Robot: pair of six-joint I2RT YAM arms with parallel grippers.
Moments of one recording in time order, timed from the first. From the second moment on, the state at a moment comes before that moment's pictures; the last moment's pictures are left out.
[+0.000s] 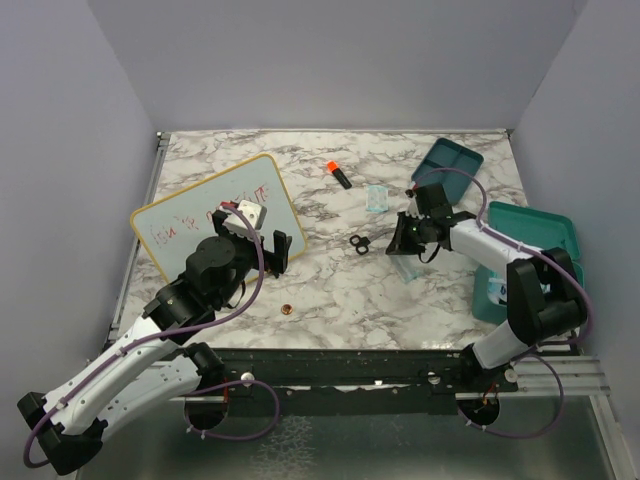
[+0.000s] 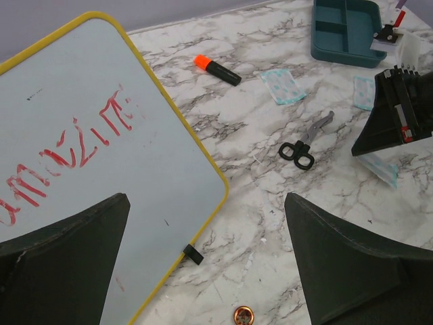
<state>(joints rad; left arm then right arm) -0.79 0.68 0.75 -0.27 -0.37 -0.10 0.31 1.56 0.92 -0.35 -0.26 0.41</state>
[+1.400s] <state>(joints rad) -0.82 1.29 0.89 -0.02 -0.03 -0.49 0.37 1.46 0.87 -0.20 -0.42 0.55</state>
